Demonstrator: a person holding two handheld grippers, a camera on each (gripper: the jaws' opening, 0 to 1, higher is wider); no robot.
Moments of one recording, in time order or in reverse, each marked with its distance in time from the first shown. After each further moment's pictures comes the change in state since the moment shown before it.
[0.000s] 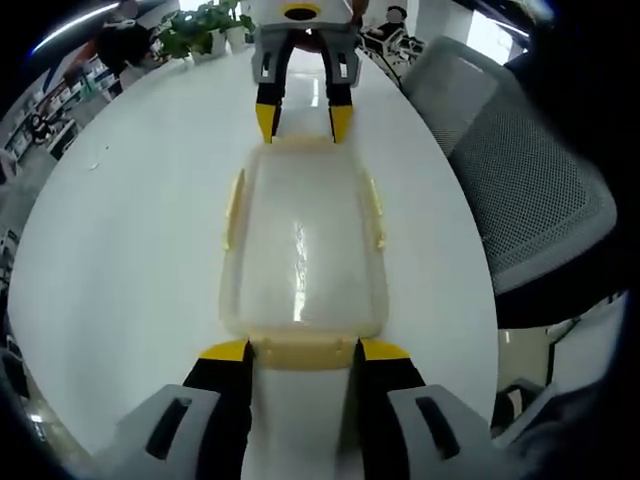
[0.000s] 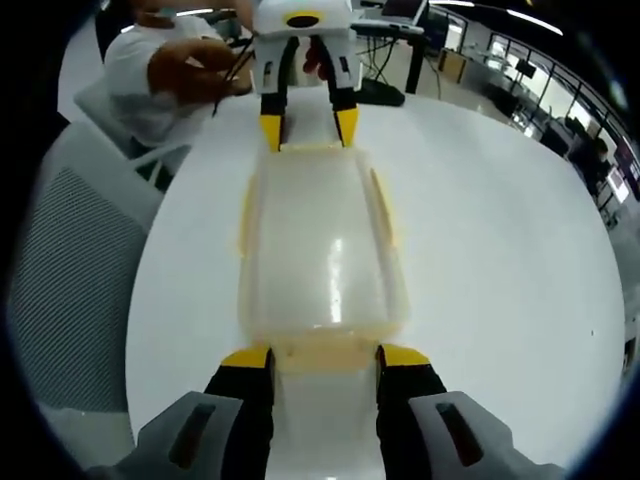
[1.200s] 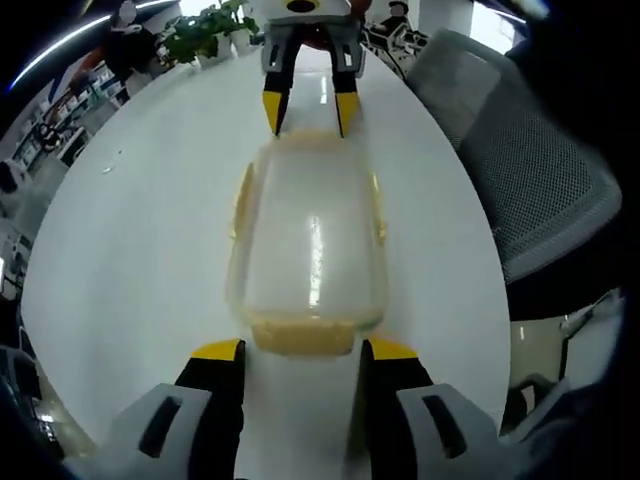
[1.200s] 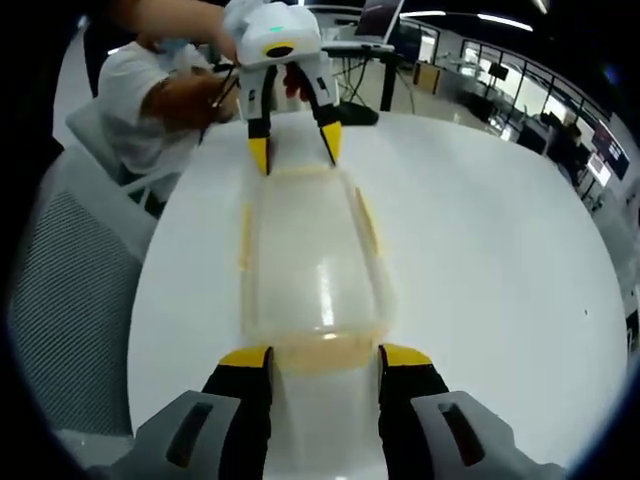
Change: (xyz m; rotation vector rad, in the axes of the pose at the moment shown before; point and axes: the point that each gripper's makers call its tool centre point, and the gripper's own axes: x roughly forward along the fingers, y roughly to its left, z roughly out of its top) left arm -0.006 0.009 -0.007 0.019 0.005 0.071; right arm -0.010 -0.007 0.007 0.072 -0.109 -0.052
